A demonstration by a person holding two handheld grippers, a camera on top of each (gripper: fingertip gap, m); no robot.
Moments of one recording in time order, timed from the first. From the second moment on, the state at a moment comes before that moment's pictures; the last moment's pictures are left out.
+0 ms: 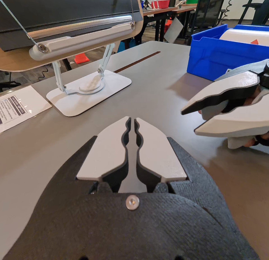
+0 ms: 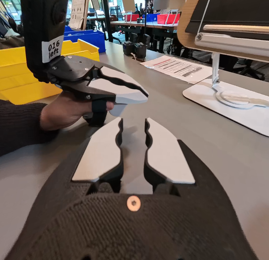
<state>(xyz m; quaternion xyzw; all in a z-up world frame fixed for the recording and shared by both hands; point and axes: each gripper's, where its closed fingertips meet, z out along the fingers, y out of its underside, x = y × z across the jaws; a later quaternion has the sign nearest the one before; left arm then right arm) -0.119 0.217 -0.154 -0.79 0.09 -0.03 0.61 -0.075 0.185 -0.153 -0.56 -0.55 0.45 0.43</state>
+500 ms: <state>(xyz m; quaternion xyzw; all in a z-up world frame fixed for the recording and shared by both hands) -0.117 0.219 -0.157 -0.80 0.09 -0.04 0.60 -0.078 0.176 -0.160 -0.55 -0.58 0.42 0.44</state>
